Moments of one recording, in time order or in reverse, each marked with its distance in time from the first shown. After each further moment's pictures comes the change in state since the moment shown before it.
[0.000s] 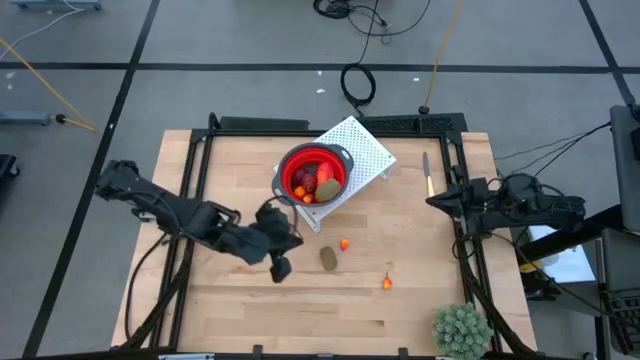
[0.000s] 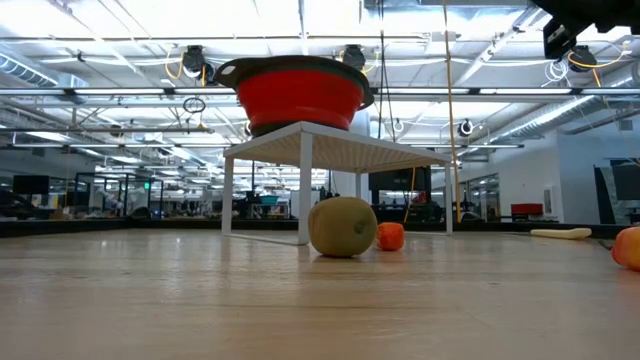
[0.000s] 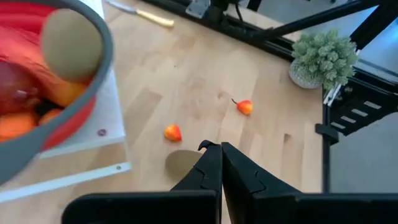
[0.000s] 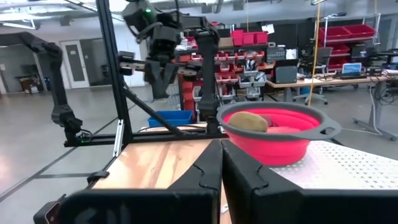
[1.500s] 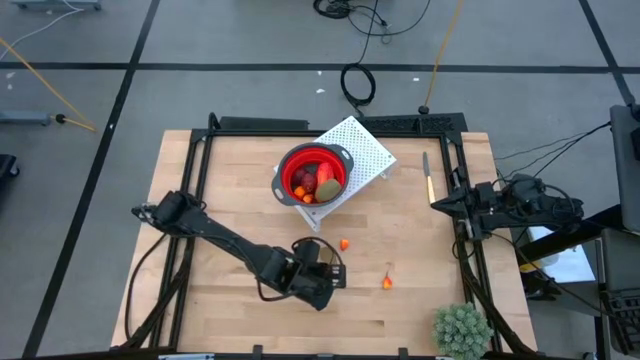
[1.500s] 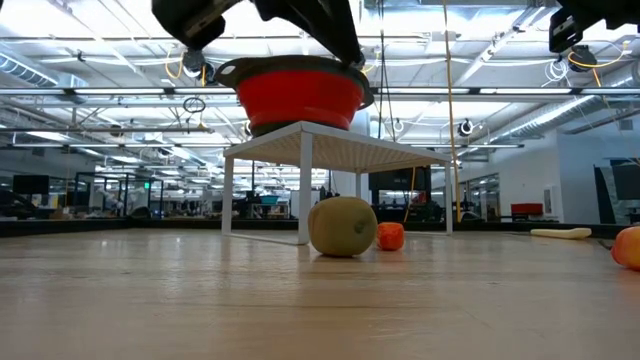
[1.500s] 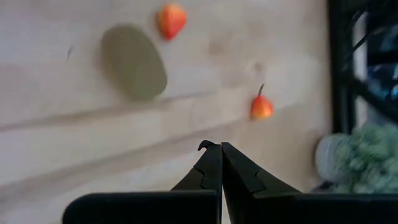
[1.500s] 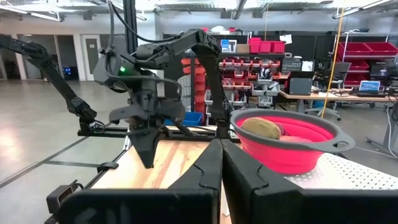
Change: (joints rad) left arm -0.022 0.555 0.324 -0.094 0.026 -1.169; right arm 0.000 -0.059 0.001 -0.039 -0.078 -0.077
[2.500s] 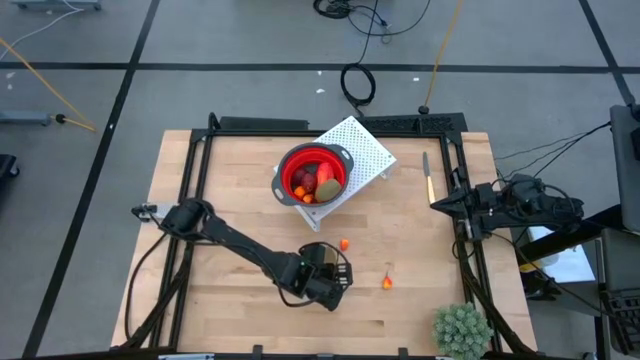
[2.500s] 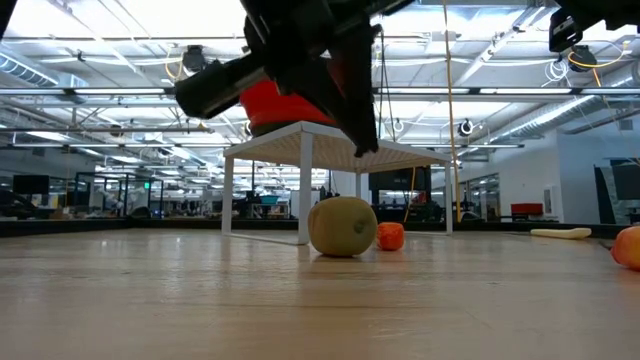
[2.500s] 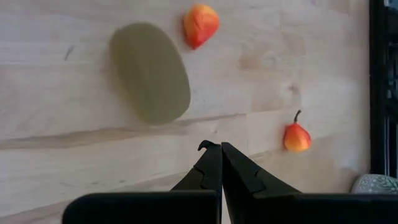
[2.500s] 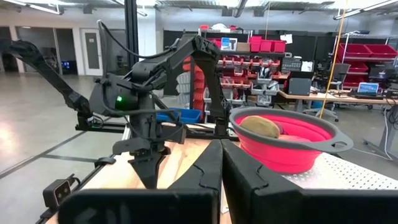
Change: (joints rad) left arm 0.029 0.126 -0.001 0.043 -0.034 -0.073; right arm 0.000 0.000 0.001 -0.010 0.000 -0.026
